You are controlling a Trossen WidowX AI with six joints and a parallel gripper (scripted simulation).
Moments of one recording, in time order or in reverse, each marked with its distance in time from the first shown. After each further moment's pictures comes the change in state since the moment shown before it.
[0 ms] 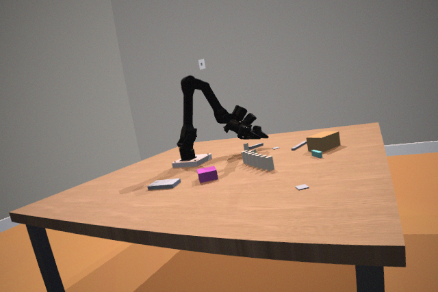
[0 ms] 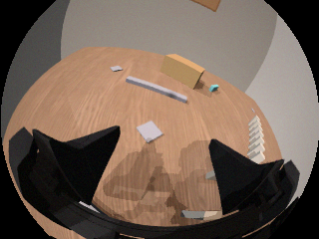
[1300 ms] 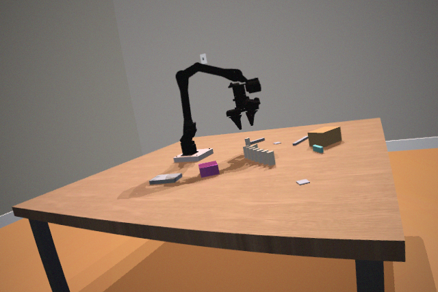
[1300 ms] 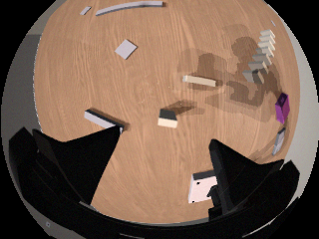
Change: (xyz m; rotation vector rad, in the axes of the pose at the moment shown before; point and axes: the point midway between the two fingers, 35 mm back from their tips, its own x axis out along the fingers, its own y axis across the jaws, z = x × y) arm -0.058 -0.067 0.031 0.249 1.102 0.037
